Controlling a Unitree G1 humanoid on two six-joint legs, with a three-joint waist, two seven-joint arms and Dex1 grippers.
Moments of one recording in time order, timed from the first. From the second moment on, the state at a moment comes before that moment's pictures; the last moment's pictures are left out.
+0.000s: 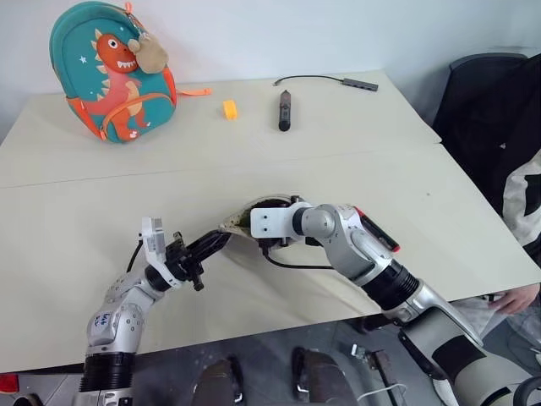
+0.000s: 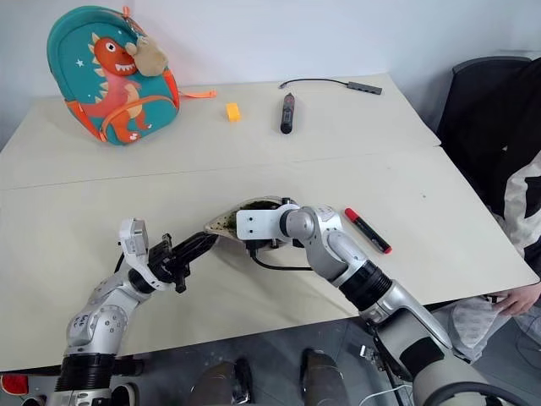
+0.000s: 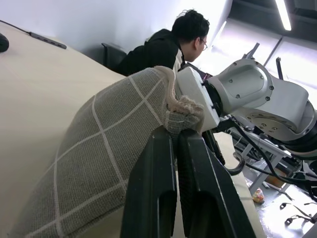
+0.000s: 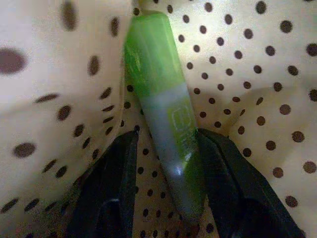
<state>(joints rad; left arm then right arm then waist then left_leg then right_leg) -0.15 0.36 0.19 0.00 -0.74 0.32 -0.99 -0.81 -0.32 0.61 0.13 -0.53 0.39 0.81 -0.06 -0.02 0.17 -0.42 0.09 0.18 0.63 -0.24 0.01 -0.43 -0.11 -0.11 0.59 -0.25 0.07</state>
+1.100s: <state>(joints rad) -0.14 0.43 0.23 -0.05 -0.99 0.65 -1.01 -0.92 -0.55 0.48 -0.25 -0.33 0.62 1.21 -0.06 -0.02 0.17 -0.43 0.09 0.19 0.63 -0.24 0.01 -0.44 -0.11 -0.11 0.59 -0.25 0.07</state>
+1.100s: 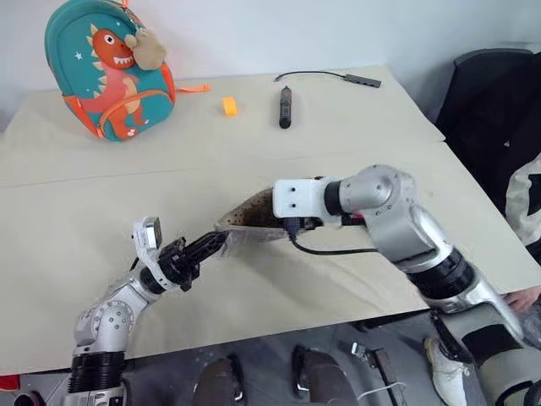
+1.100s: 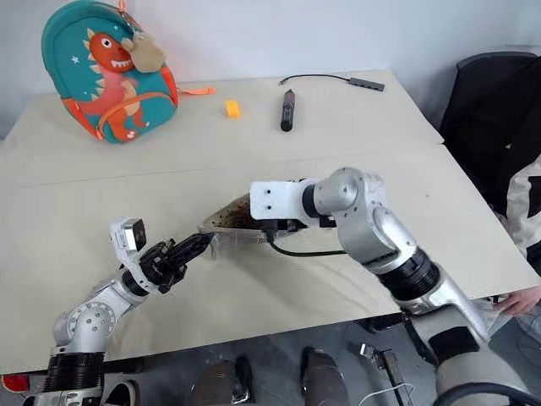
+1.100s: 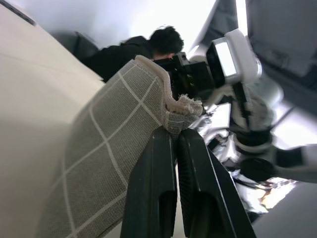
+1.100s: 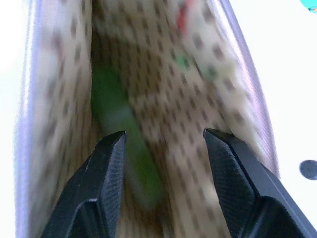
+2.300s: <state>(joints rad) -0.13 0.39 0.22 0.01 -0.90 0.59 -1.06 -0.93 -0.43 0.68 0.08 -0.45 0.42 1.08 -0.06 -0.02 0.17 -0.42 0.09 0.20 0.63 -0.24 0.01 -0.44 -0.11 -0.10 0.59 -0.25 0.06</state>
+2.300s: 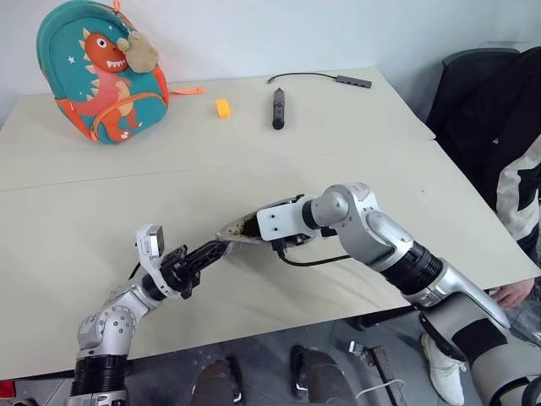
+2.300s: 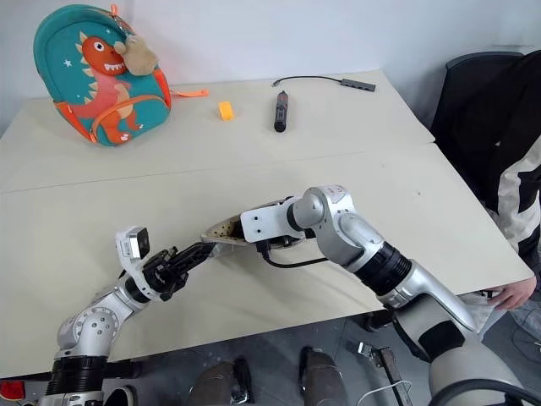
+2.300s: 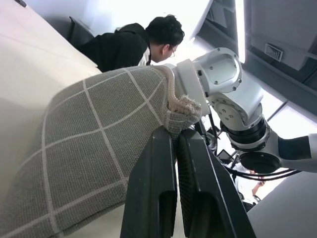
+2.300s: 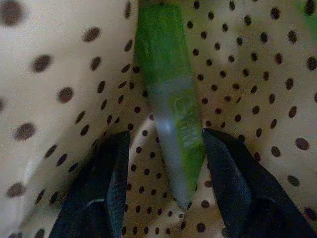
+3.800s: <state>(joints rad) -0.12 0.37 0.25 0.00 -0.91 0.59 -1.02 -0.89 -0.45 0.54 -0.07 -0.43 0.45 1.13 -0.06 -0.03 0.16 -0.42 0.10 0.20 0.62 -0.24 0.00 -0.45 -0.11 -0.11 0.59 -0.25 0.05</state>
